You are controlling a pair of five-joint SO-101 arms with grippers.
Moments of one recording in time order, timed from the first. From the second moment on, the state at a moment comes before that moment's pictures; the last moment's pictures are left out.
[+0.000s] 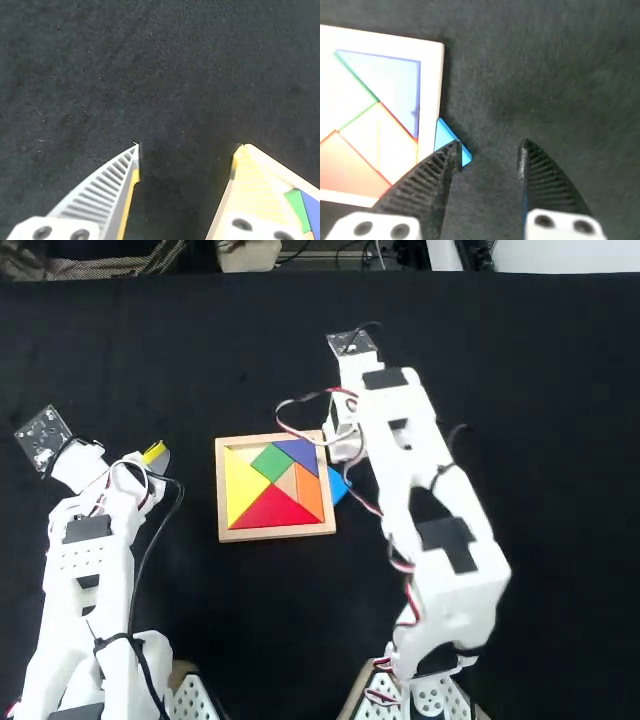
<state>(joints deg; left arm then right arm) -17.0 -37.4 65.8 28.0 26.8 -11.9 17.0 3.6 69.1 4.2</state>
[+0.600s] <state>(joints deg) -17.0 -37.4 65.8 28.0 26.8 -16.0 11.5 18.7 55.1 15.5</state>
